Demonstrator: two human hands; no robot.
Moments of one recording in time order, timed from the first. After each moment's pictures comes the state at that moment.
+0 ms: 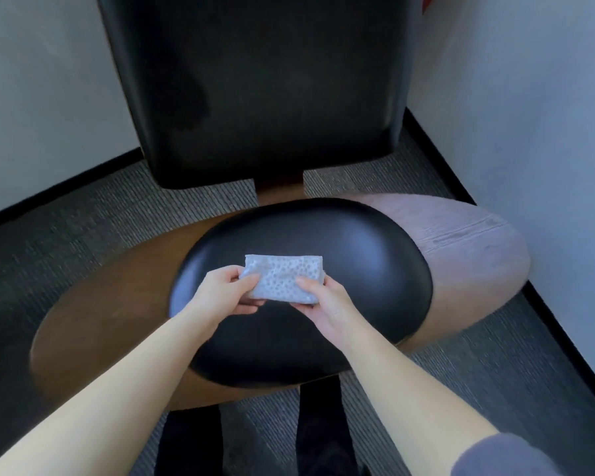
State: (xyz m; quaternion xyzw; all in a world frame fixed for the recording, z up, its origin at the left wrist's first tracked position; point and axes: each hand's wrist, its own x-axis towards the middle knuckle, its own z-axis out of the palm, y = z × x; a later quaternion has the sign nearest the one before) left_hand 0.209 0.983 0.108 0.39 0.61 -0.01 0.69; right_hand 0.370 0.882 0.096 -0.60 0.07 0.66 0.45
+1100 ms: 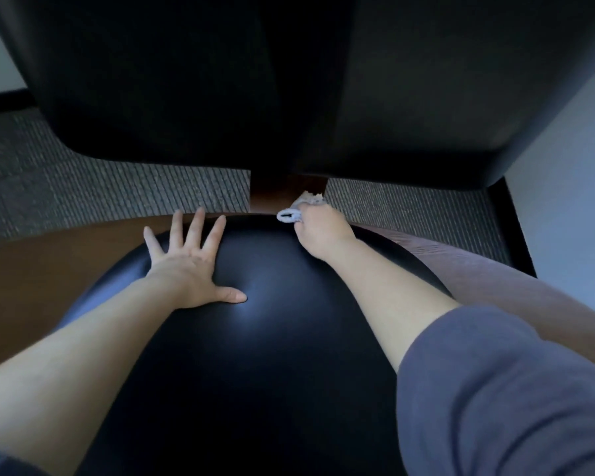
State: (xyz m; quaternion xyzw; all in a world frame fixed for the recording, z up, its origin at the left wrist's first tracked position) left_hand 0.254 1.073 -0.117 0.72 0.51 -0.37 0.29; right_hand 0.480 1.077 -0.141 -0.71 -0.63 0.31 -0.11
